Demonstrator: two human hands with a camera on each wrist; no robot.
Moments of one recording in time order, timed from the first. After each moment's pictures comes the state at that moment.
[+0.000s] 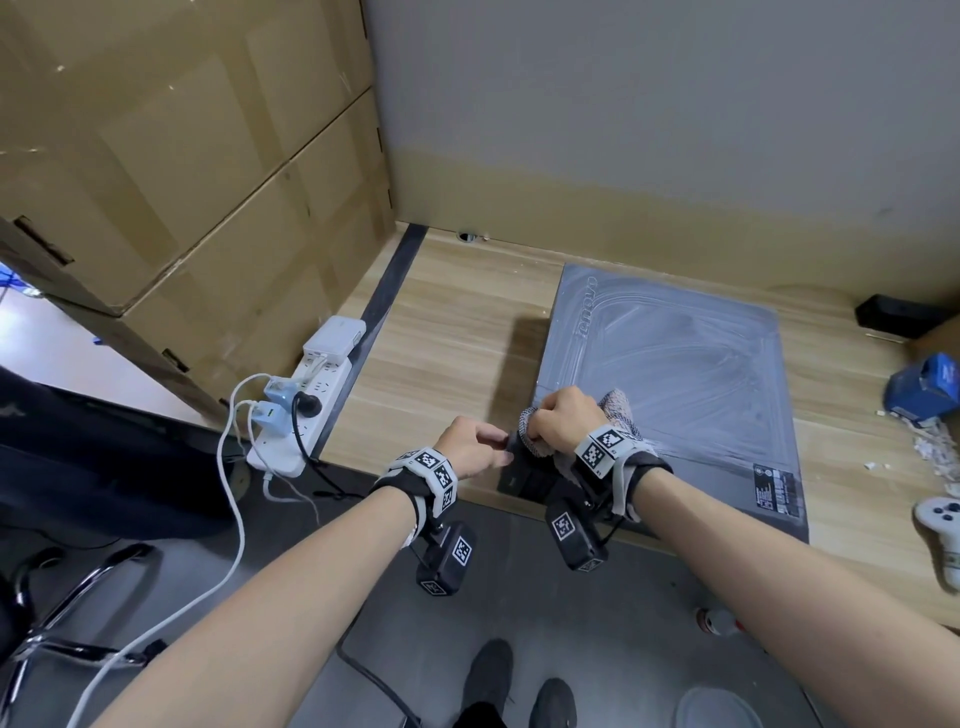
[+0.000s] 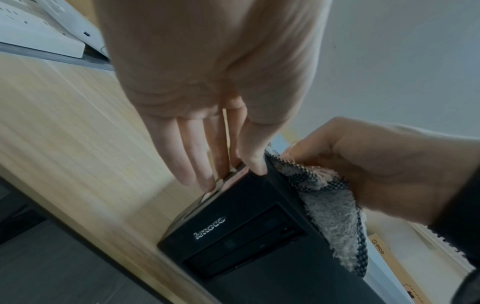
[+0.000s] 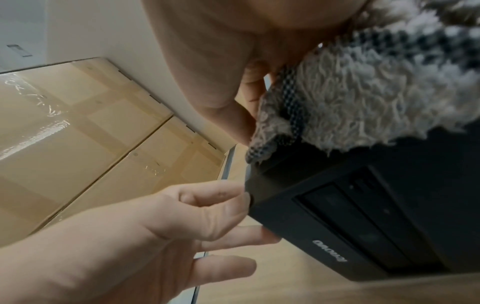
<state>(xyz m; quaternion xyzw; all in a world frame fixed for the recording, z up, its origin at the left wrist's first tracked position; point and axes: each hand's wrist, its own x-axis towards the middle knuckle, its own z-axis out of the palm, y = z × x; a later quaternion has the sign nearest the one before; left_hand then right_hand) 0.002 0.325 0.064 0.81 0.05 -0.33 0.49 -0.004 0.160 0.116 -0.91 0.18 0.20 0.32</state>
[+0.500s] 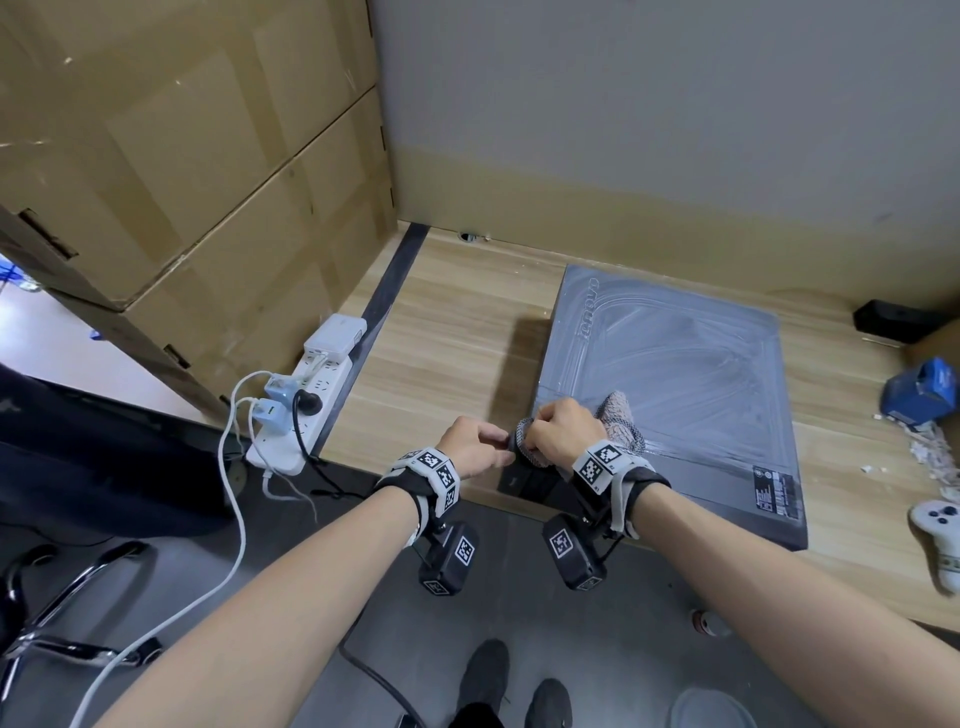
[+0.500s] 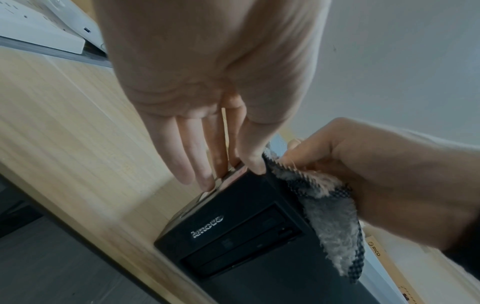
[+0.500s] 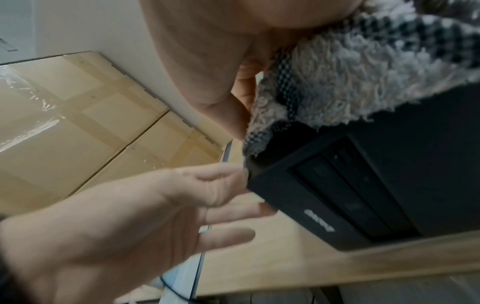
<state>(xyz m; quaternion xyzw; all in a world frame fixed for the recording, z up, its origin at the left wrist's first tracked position) 0.003 0.326 0.059 0.80 0.04 -0.32 0.50 -0.018 0.174 0.112 -0.92 0.20 0.18 0.30</state>
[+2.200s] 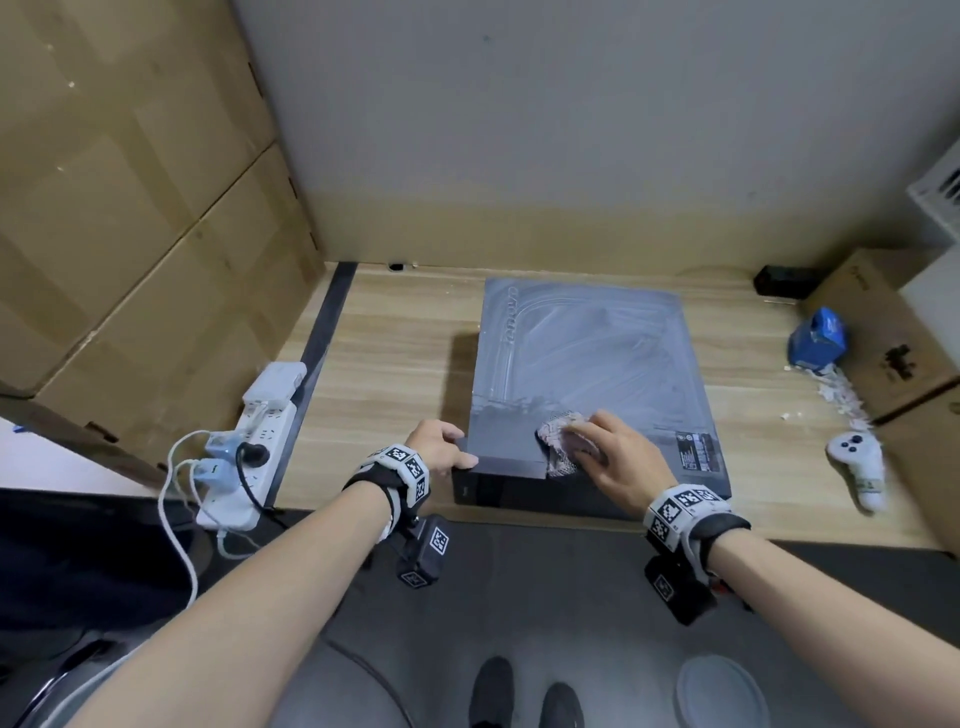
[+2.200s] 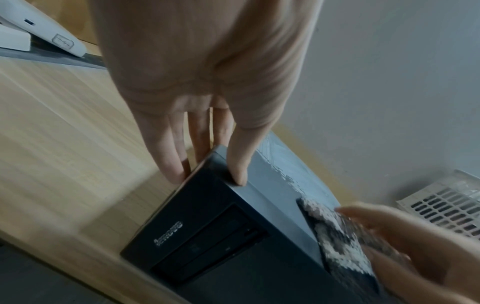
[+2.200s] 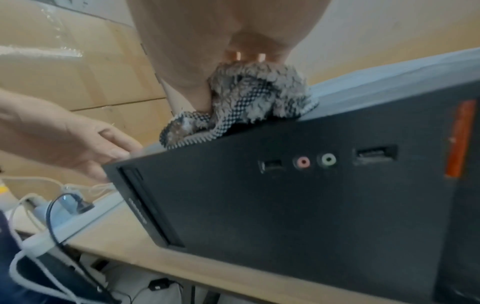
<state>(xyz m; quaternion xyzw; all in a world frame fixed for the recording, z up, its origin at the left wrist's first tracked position) 0.011 0.295 0.090 0.84 0.03 -0.36 0.41 -0.114 0.035 0.093 -0.98 -0.02 -0.03 0.21</state>
